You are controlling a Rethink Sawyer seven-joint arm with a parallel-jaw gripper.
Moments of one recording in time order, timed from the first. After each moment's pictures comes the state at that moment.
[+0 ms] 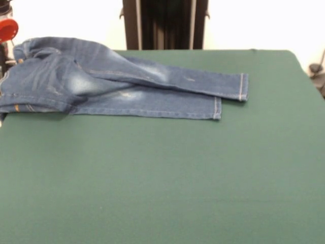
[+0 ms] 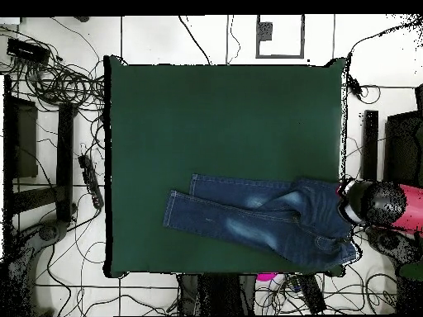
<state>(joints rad) -0.79 -0.68 0.22 1.50 -0.67 0.79 2.25</state>
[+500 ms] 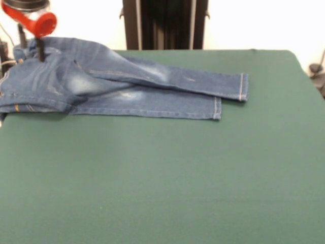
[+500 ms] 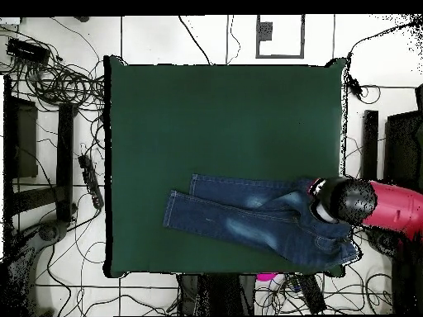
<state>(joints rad) -0.69 -0.72 0.18 1.59 -0.55 0.79 2.25</state>
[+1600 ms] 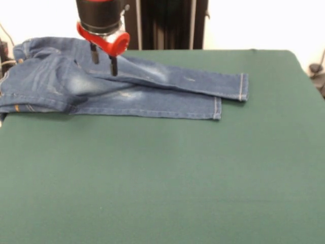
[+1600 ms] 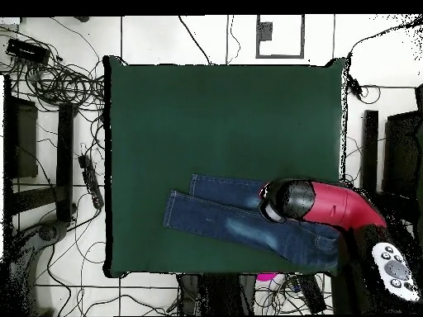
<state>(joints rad) -0.48 -0.62 0.05 1.68 -0.33 0.69 2.25</state>
